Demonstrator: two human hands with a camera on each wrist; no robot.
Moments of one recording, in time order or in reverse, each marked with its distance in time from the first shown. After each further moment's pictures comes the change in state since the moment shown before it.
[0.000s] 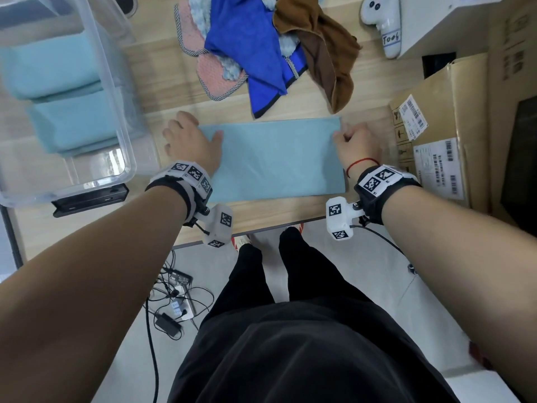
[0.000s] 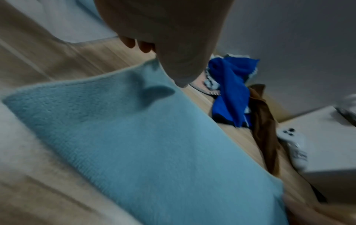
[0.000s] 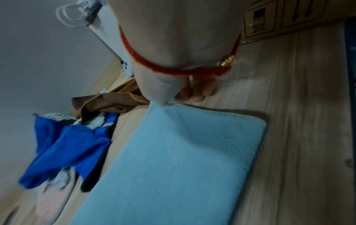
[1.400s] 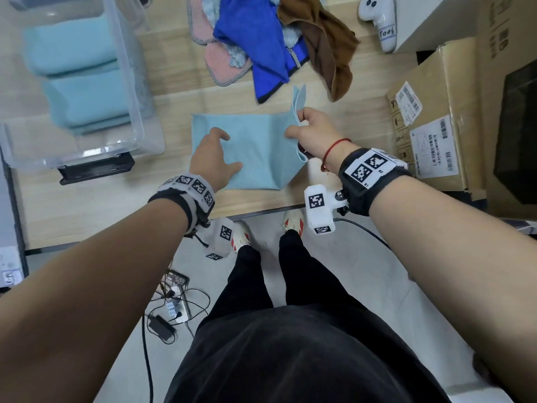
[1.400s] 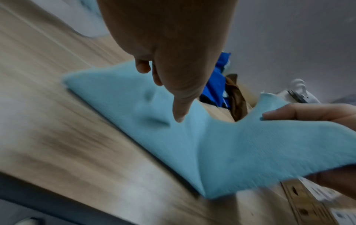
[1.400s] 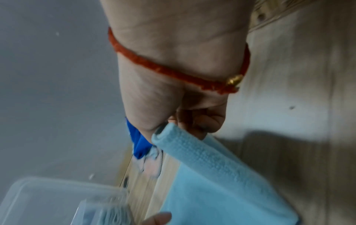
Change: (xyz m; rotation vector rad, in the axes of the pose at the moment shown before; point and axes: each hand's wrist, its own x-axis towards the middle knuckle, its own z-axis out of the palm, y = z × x) left_hand -0.060 -0.032 0.005 -0.194 -0.331 0.217; right_hand -0.081 -0.066 -0.004 0.441 -0.438 -0.206
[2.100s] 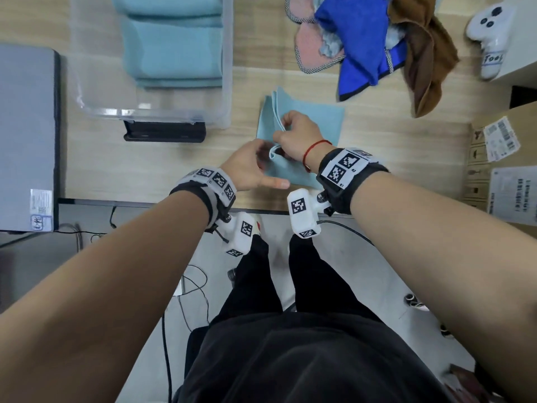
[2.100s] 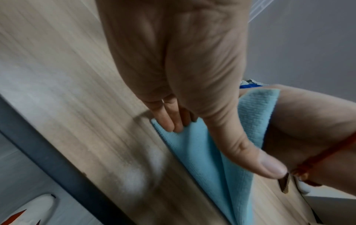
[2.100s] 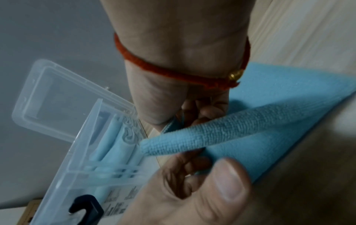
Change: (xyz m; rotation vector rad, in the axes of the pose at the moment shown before) left_hand -0.013 -0.086 -0.014 -0.638 -0.360 -0.023; right_hand 0.022 -0.044 0.166 -0.381 -0.135 -0.041
